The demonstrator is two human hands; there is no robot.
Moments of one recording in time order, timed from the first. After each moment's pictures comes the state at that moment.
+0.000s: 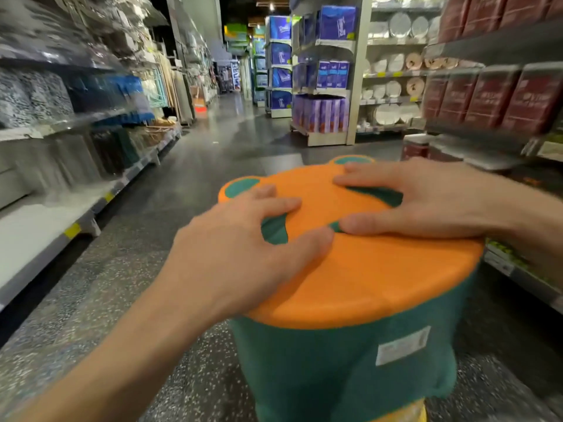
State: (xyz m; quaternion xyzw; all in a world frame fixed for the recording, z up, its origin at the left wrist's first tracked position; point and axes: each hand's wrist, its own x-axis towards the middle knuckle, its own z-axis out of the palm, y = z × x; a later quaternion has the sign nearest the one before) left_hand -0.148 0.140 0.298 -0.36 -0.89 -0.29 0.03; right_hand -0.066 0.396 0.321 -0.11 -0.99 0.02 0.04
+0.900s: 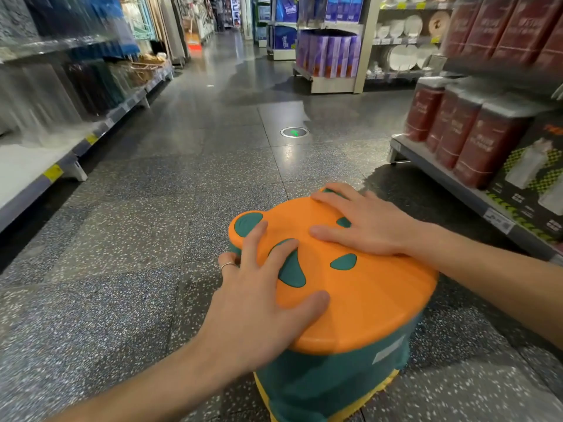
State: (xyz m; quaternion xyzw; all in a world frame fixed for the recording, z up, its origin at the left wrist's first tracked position) left_hand -0.132 0.168 0.128 -0.36 -0.89 -0.26 -0.06; right_hand -0.119 0.423 0.155 -0.11 -0.99 0.11 -0.03
